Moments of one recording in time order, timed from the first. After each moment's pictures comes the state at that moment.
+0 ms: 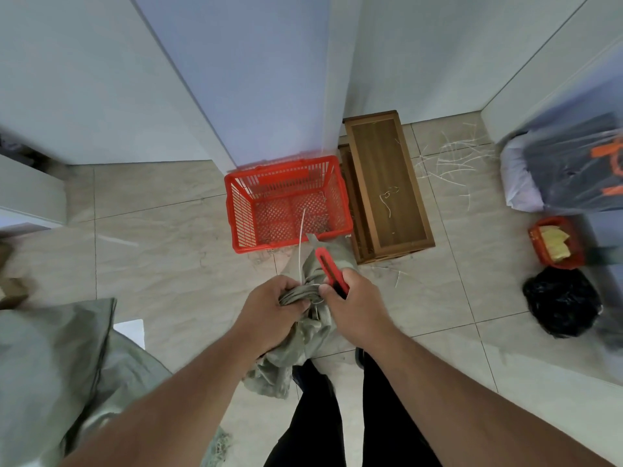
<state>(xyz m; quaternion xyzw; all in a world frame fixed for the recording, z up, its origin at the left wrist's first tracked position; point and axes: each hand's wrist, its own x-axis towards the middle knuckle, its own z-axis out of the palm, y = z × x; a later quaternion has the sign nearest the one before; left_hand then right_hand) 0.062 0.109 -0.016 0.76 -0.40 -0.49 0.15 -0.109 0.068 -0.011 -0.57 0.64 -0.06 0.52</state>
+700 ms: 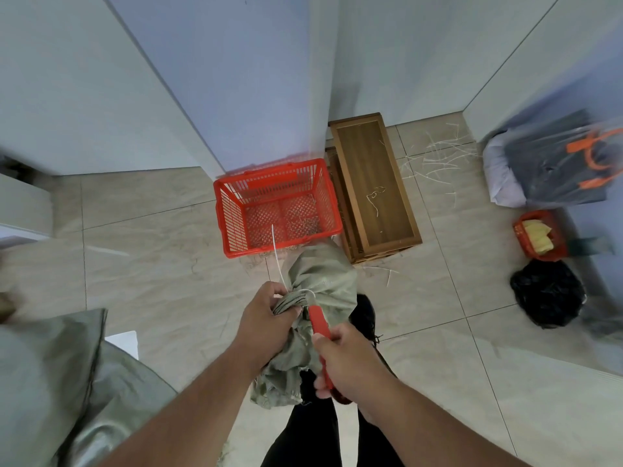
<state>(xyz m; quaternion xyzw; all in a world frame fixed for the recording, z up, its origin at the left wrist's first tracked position) 0.041 0.126 -0.012 0.77 -0.31 -0.52 0.20 -0.118 0.136 0.021 -0.29 0.66 -0.04 0.69</state>
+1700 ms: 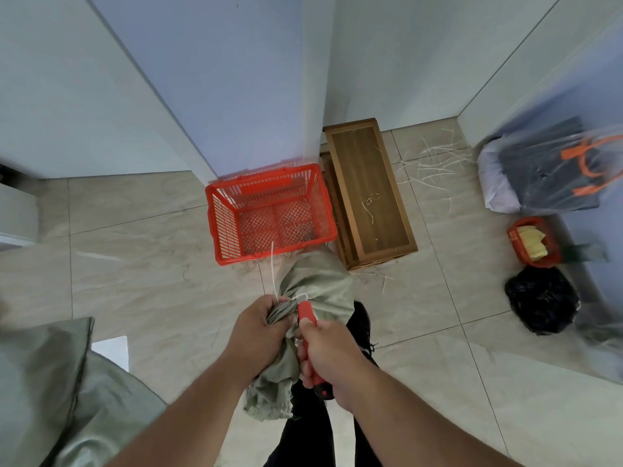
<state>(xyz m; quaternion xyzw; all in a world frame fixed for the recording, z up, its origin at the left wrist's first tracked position) 0.046 0.116 -0.033 0.76 -0.33 -0.52 0.19 -0.094 0.104 -0.006 -0.20 0.67 -0.07 0.72</state>
